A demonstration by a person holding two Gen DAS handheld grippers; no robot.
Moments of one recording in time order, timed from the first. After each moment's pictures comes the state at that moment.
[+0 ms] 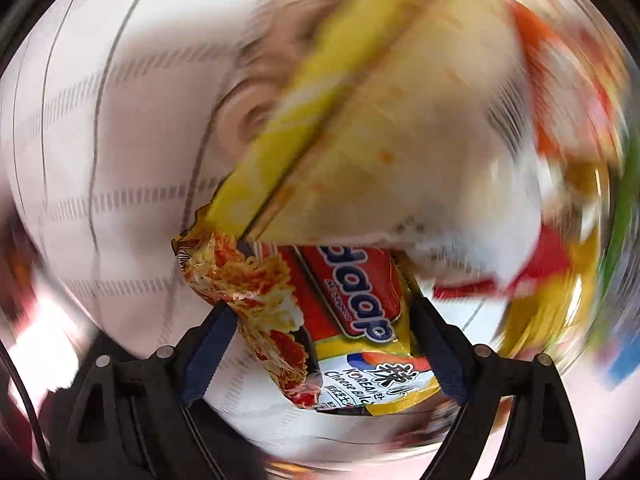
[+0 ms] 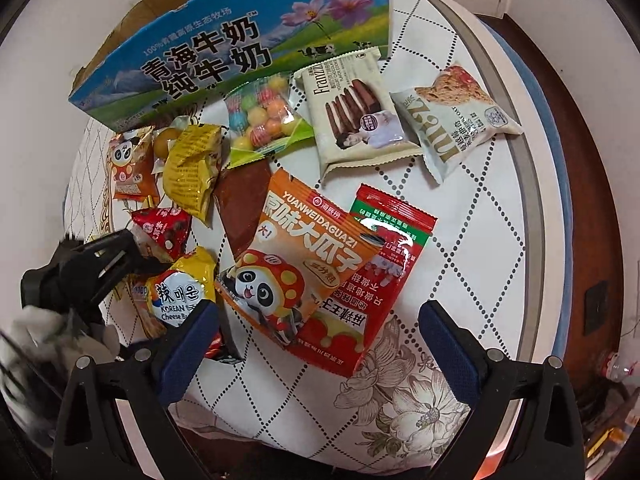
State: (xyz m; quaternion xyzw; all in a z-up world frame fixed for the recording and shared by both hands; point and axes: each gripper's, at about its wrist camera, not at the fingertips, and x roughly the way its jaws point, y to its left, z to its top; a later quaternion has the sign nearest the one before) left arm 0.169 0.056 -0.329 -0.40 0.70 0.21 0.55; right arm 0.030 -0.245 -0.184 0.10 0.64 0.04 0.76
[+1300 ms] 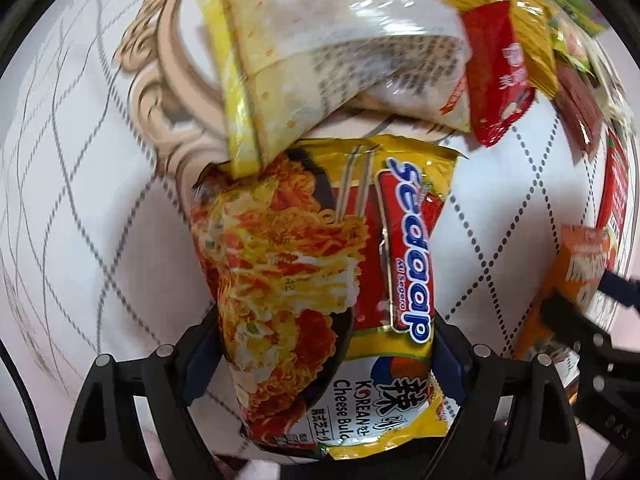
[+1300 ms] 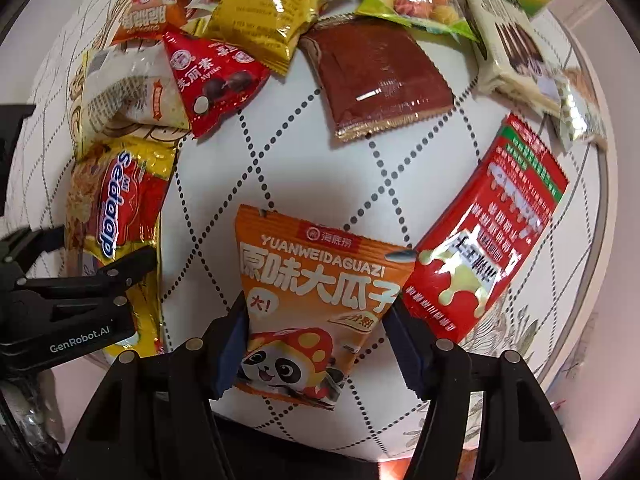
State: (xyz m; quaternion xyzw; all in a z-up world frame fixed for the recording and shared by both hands) left arm 0.103 -0.024 -0.311 -0.03 0.72 -0.02 0.70; right arm 0.034 -0.143 -0.268 -0.06 0.71 0.06 0.70
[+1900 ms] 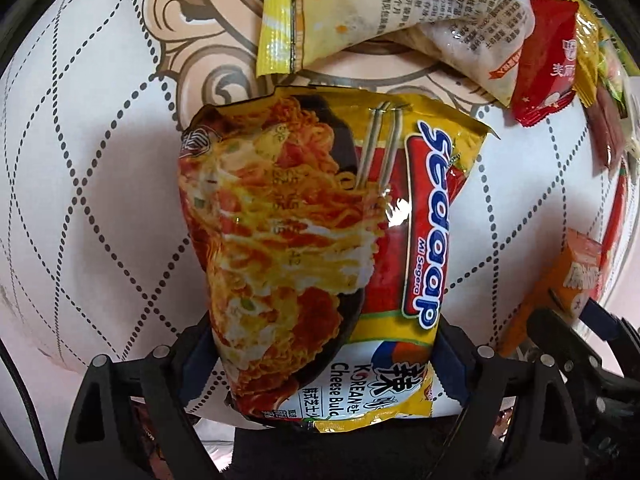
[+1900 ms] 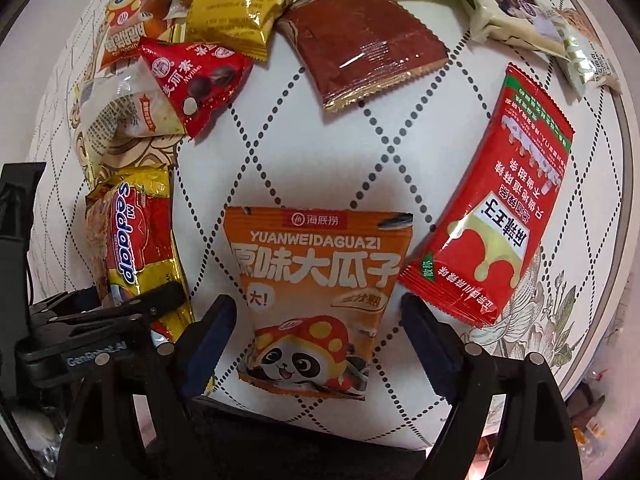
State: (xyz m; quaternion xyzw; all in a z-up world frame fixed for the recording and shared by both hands) left arm 0.092 0.003 -0.366 -0.11 0.76 0.01 0.64; right arm 0.037 -0.184 -0.288 0.02 0.72 0.06 0.69
